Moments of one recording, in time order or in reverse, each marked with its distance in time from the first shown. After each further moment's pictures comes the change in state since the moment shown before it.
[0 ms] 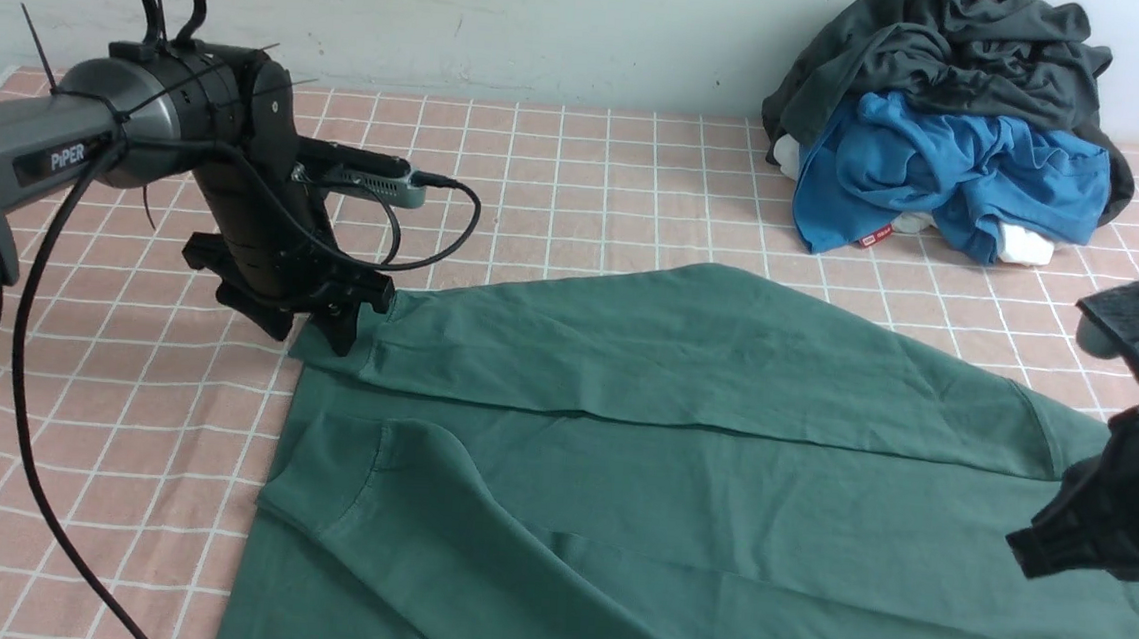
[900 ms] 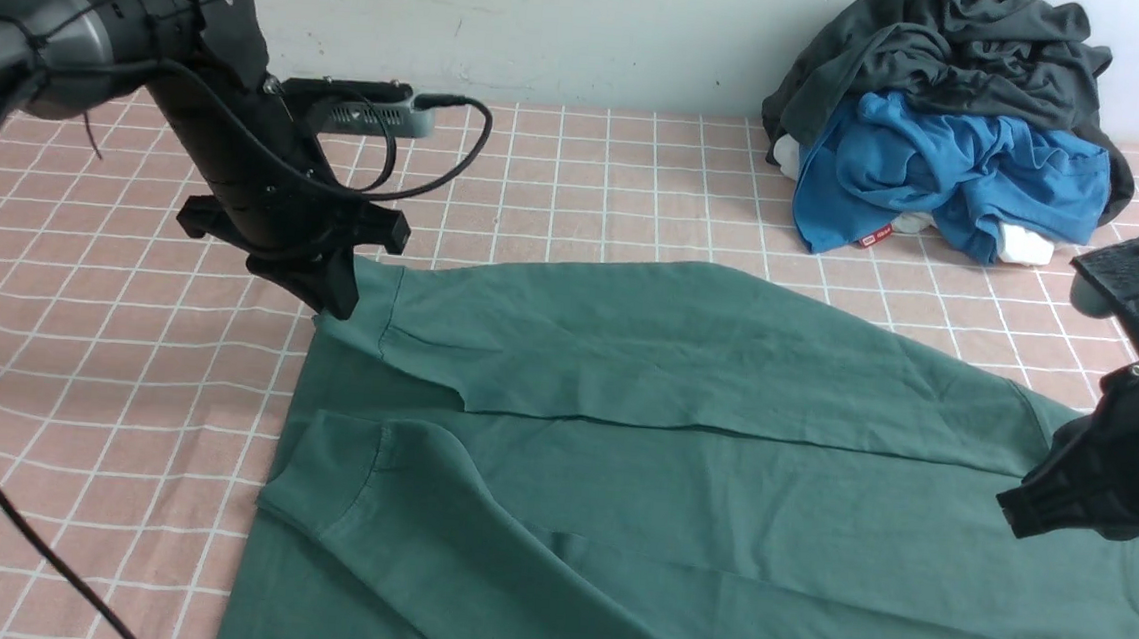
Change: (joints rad) right arm 0.000 0.015 -0.032 0.000 -0.014 -0.007; left arm 0.000 -0.241 0.069 -0.241 0.185 0.037
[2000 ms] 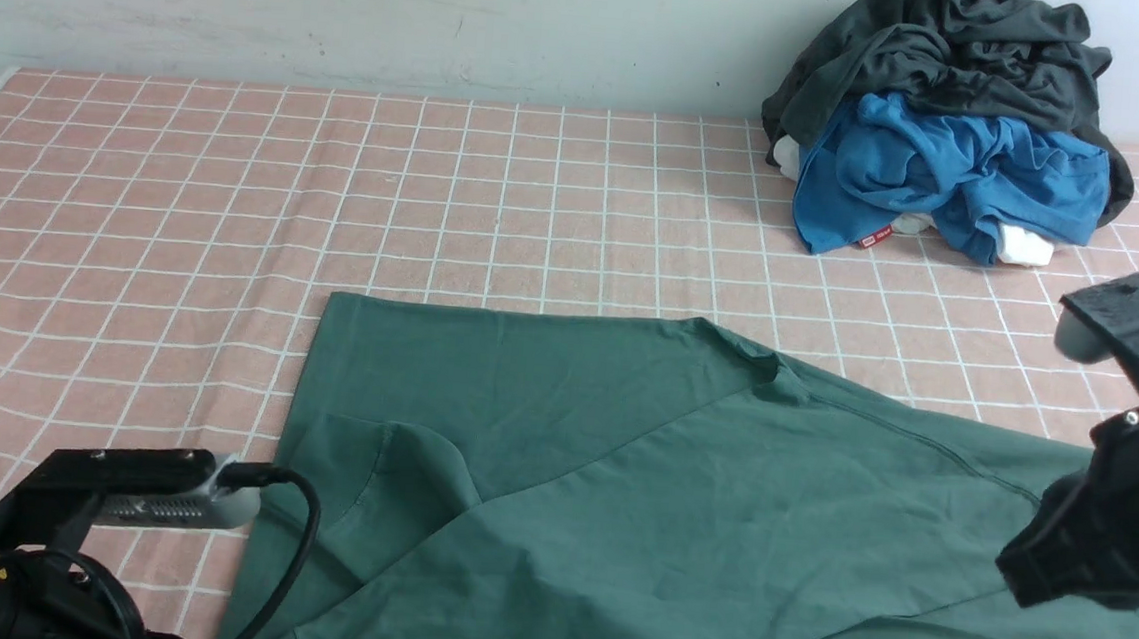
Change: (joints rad) right arm 0.072 -0.069 0.000 0.145 0.204 -0.071; left arm -0.001 -0.852 1.147 -0.136 -0.238 0.125
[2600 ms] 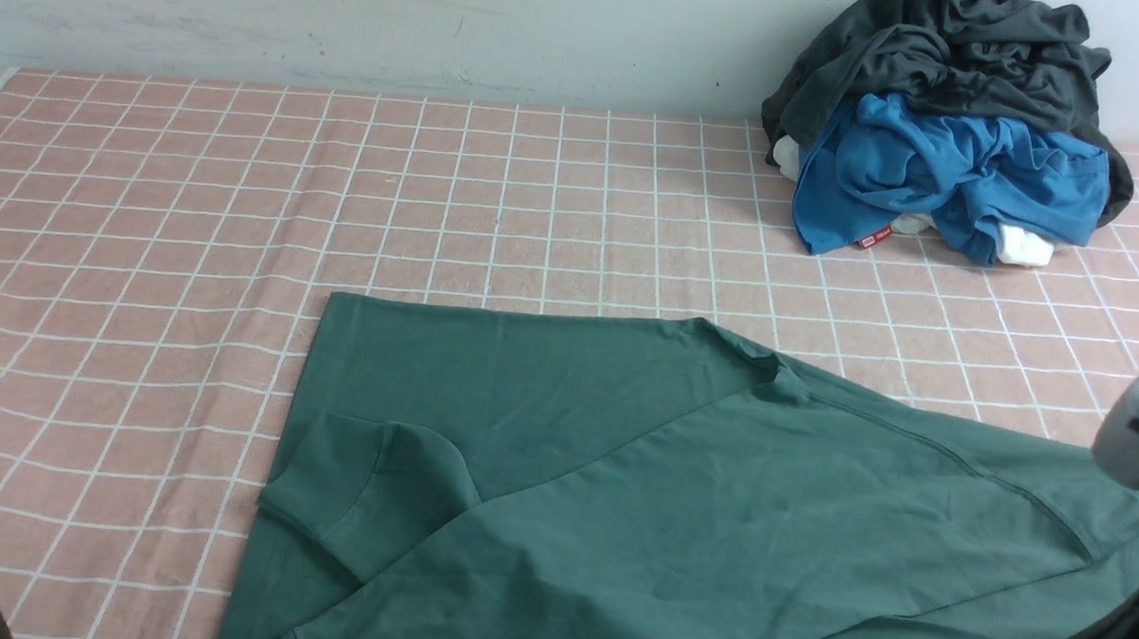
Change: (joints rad) right arm 0.289 -0.279 0.001 0.011 0.128 0.056; left arm -0.747 0.005 0.038 0.333 0.101 0.260
